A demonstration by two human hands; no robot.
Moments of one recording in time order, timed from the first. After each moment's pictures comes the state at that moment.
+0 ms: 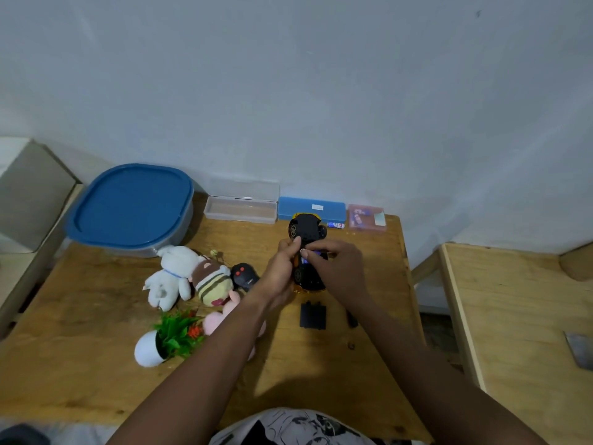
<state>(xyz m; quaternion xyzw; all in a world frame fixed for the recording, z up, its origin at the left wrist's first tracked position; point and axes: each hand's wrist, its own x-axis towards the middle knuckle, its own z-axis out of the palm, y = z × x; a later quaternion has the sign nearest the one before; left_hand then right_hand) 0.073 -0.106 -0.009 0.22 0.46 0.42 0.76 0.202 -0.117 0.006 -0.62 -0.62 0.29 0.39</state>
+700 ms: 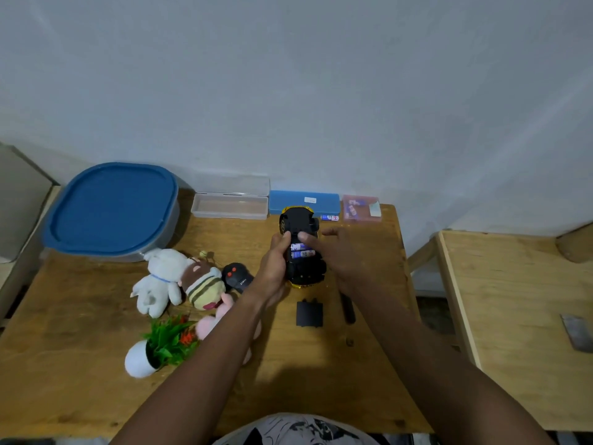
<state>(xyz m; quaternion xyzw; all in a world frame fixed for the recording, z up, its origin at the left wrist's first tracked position) 0.077 -0.092 -0.032 0.23 0.47 0.42 0.74 0.217 -0.083 -0.009 -0.66 -0.37 0.55 0.35</state>
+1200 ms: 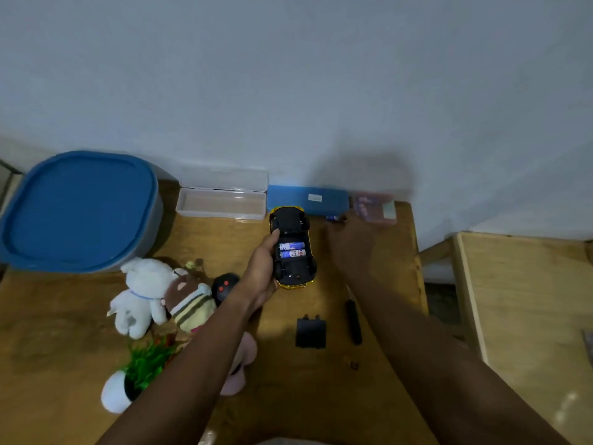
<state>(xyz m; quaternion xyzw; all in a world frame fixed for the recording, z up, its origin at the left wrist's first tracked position) 0.062 -0.037 -0.081 0.15 0.48 0.36 0.78 0.232 -0.009 -0.064 -0.80 -0.50 0.21 0.26</state>
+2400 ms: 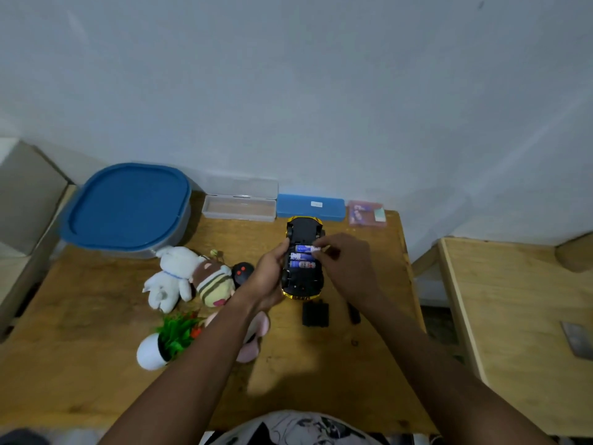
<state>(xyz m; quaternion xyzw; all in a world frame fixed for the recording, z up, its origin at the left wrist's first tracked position) 0.047 -0.104 -0.019 0.22 0.41 0.34 0.82 0.210 -0.117 0.022 -0.63 -0.68 0.21 0.33</state>
